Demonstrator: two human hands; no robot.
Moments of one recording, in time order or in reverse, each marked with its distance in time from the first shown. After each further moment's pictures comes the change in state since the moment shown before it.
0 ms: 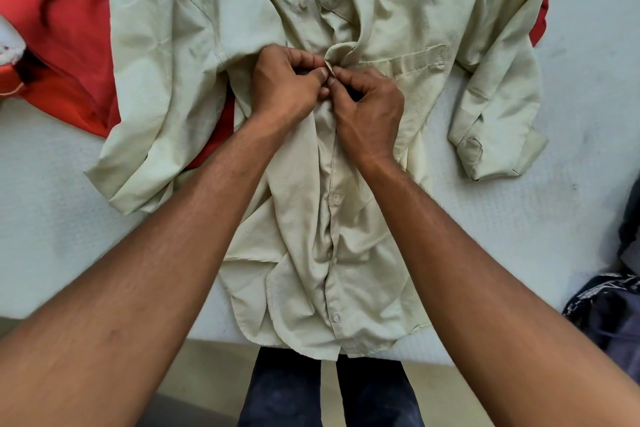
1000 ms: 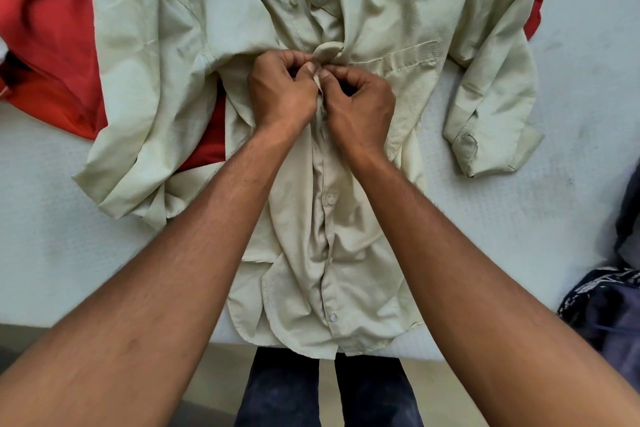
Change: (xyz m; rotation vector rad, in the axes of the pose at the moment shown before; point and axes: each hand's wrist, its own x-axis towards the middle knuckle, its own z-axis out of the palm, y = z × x) left_hand -0.001 -0.011 0.014 0.081 0.162 0.072; right_hand 0.000 -0.011 0.001 0.108 -0.007 0.198
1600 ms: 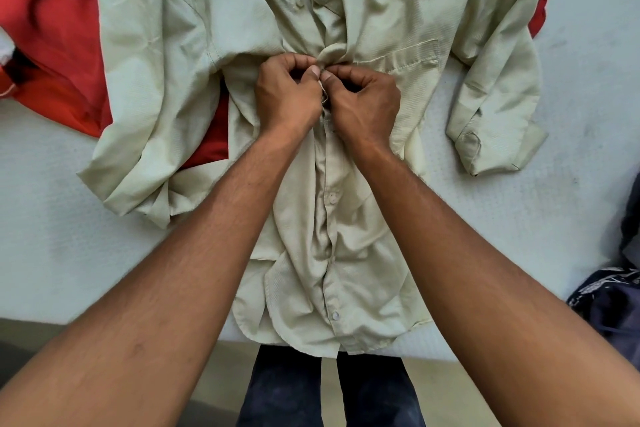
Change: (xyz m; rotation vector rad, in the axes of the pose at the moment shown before) left_hand -0.006 -0.001 0.003 -0.052 0.024 -0.050; right_hand 0.002 0.002 -0.001 -0.012 -0.001 0.014
